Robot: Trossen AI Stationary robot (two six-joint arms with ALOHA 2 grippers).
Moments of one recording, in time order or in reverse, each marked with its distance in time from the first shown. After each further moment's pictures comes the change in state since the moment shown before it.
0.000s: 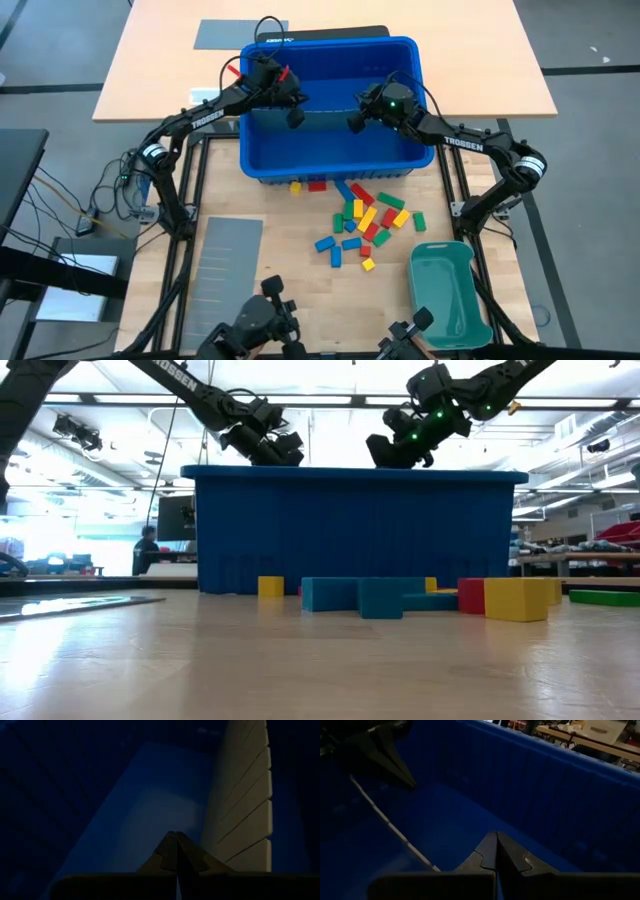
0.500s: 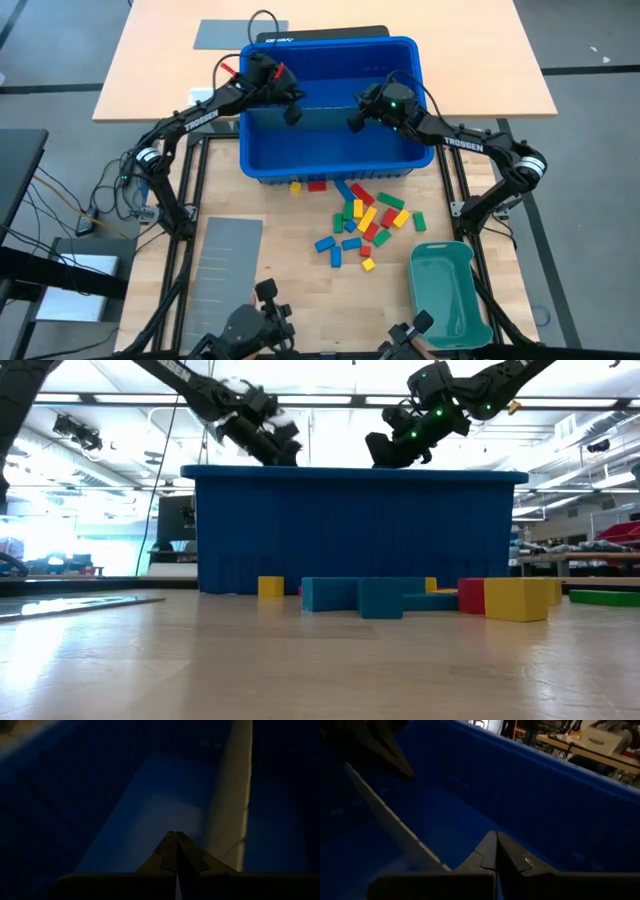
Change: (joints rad) left arm -0.001 -0.077 -0.006 -0.004 -0.011 -0.003; right arm 0.016 -0.007 0.000 0.037 0.001 -0.045
